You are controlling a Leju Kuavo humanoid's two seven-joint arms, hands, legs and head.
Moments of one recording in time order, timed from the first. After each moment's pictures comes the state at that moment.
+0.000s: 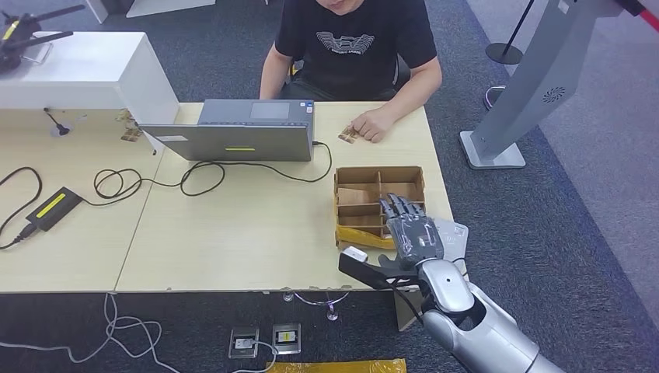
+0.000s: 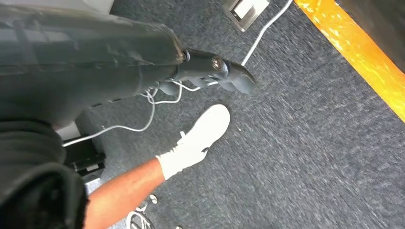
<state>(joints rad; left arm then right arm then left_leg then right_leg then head) -0.21 0.08 -0.98 -0.22 -1.12 -0.37 -0.15 -0.49 -0.31 0.83 -1.39 1.05 -0.17 0.47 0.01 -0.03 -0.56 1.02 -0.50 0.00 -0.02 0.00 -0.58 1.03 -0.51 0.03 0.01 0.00</state>
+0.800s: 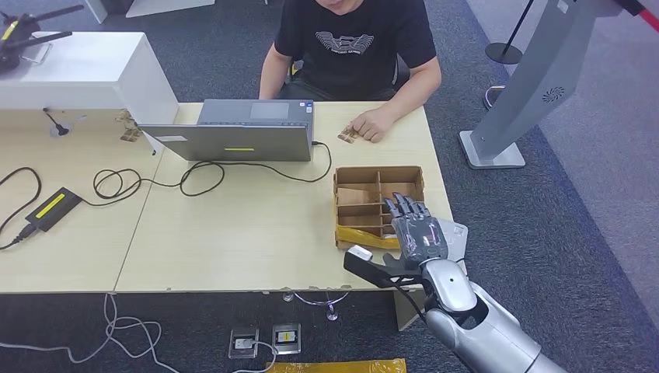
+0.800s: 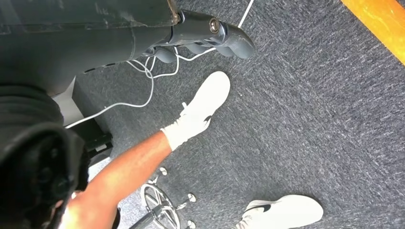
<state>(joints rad) -0.21 0.08 -1.03 -0.22 -1.13 -0.39 -0.17 -0.49 -0.31 0.83 -1.35 1.06 -0.20 0.45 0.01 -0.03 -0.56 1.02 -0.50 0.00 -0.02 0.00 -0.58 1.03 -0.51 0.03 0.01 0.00</state>
